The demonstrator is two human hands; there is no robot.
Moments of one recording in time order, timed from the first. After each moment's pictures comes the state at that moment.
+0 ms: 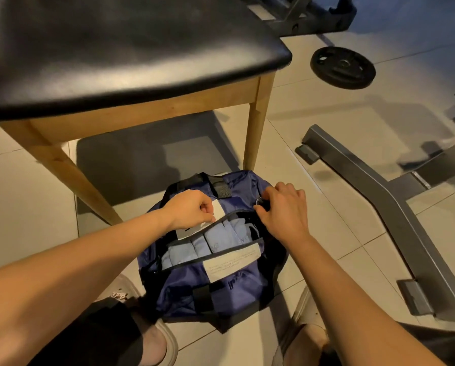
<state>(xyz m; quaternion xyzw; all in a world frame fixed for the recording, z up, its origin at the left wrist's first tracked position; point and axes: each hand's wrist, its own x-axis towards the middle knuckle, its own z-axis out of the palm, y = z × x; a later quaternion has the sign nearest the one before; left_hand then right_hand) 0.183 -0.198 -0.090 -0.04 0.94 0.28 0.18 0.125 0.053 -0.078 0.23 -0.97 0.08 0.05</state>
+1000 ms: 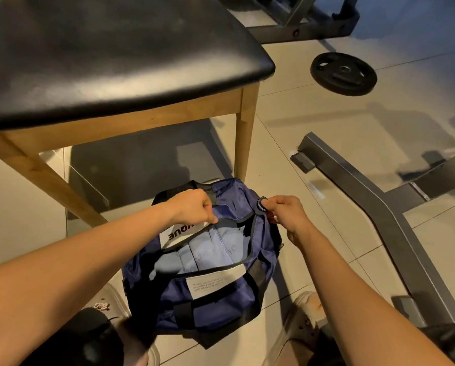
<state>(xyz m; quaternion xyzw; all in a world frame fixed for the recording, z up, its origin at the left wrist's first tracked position) 0.142 -0.164 -0.063 -0.09 0.91 0.30 0.26 0.074 0.081 -0.077 -0.09 -0.77 0.57 -0.26</state>
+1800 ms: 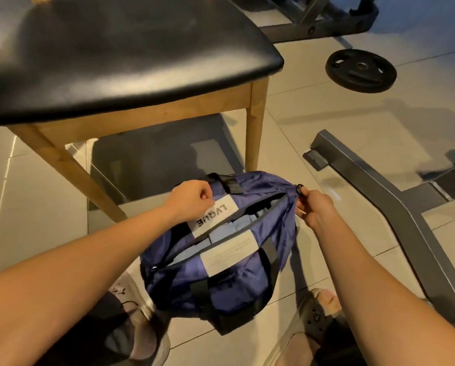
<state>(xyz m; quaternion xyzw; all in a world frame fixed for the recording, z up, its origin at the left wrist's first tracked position) 0.171 -0.173 -0.060 -0.16 0.94 0.27 0.10 0.035 0.105 -0.096 -0.31 -0.64 0.67 -0.21</state>
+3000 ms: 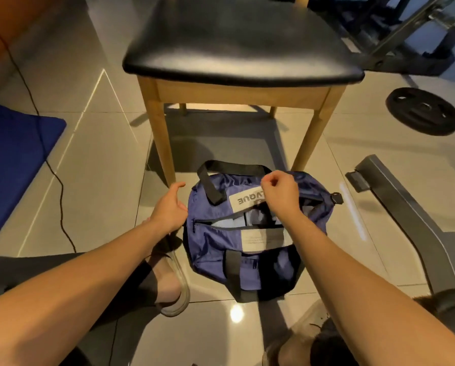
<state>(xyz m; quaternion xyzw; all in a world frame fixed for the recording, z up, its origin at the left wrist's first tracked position) 0.353 -0.209 -0.081 -0.43 0.79 0.44 -0.02 0.156 -0.026 -0.056 0.20 -0.87 0.43 -0.11</state>
